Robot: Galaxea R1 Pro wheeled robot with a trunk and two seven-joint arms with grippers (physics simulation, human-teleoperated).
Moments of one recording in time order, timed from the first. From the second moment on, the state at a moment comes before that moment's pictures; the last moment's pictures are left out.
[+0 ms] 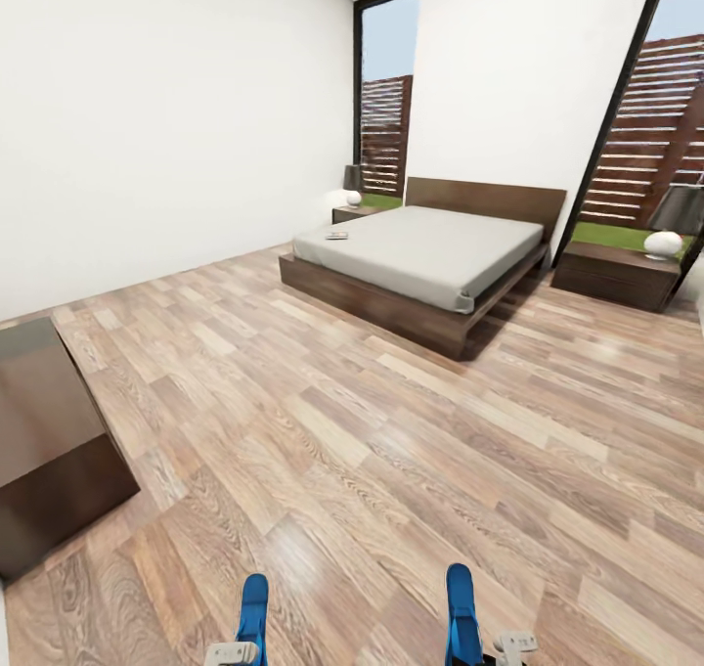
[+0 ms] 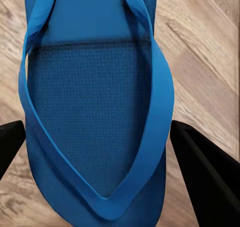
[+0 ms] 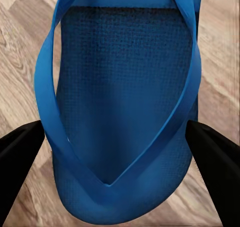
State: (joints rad) left arm -0.22 0.04 -0.04 -0.43 0.20 -0.07 -0.36; right arm -0.48 -0.10 0.38 0.08 -0.52 -0.30 0.52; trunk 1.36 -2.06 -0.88
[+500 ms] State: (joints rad) left arm -0.22 0.04 -0.04 -0.43 0.20 -0.07 -0.36; right arm -0.48 -0.10 0.38 0.08 -0.52 -0.30 0.52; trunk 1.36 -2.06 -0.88
